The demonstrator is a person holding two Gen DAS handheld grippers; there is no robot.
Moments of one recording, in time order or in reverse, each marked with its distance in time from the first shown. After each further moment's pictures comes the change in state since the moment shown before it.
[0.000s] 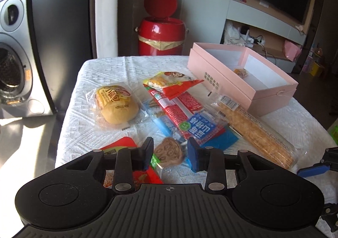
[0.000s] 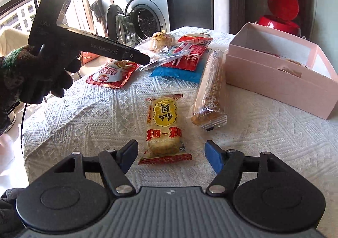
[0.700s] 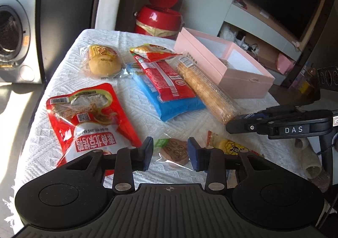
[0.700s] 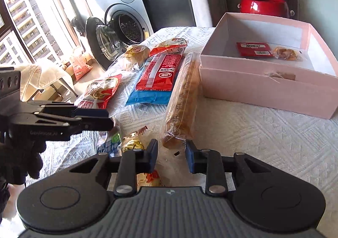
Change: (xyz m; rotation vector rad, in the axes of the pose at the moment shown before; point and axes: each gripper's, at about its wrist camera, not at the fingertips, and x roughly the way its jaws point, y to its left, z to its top) left arm -0.042 -0.024 -0.056 -0.168 0.025 -0.063; right arm 0.042 -0.040 0.066 0.188 0.031 0.032
